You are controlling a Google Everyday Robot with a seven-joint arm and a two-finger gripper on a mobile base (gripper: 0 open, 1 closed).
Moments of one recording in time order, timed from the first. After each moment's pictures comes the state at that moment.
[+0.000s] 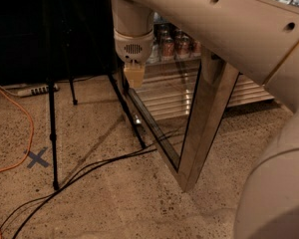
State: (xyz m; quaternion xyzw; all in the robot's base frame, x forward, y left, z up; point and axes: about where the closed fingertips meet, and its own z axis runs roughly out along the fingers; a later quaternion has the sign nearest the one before) arm 0.573 0.027 0.880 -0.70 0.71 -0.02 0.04
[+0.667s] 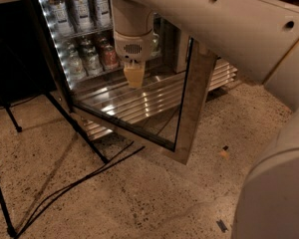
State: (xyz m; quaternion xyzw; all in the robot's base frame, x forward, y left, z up) arm 0.573 0.027 0.880 -0.70 0.71 -0.02 0.04
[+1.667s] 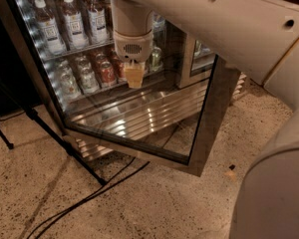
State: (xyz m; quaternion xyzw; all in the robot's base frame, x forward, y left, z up) arm 0.573 0.027 0.880 -0.70 0.71 -0.02 0.04
